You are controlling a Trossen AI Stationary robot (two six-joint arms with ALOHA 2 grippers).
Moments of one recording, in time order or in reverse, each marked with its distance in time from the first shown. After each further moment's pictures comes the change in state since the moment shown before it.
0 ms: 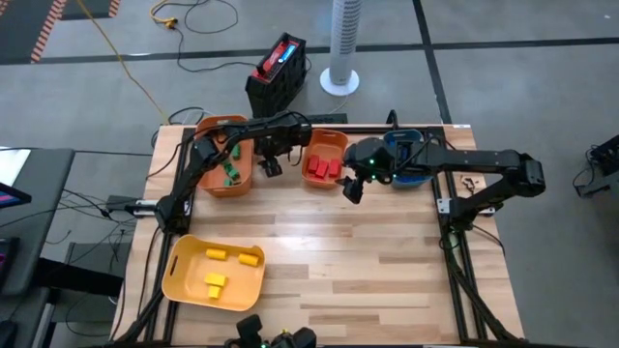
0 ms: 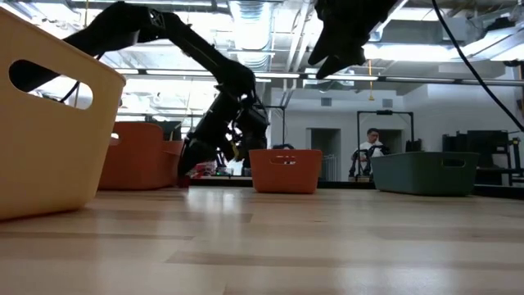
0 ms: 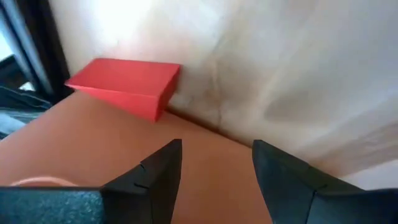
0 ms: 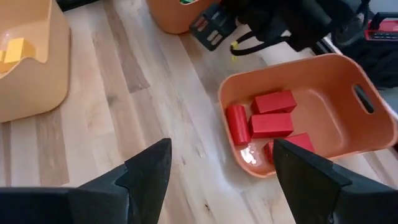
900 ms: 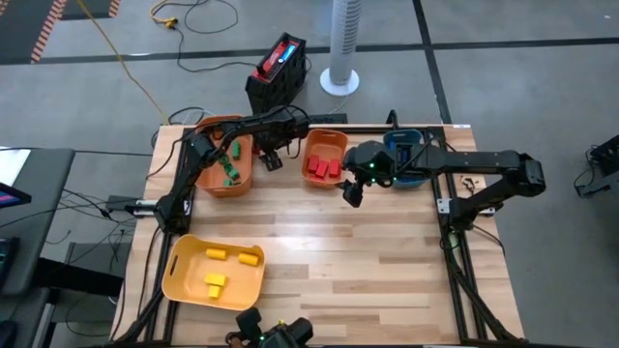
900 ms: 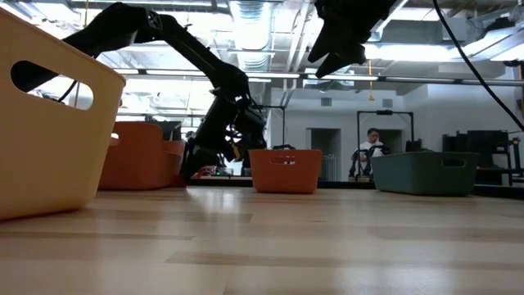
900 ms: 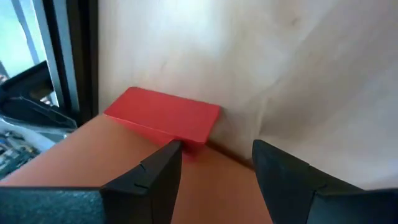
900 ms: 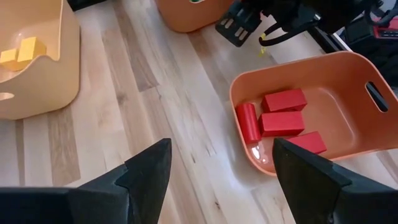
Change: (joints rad) left arm 0.049 -0.010 -0.033 0.136 -0.011 0.002; right arm 0.035 0.000 0.000 -0.001 0.001 0.026
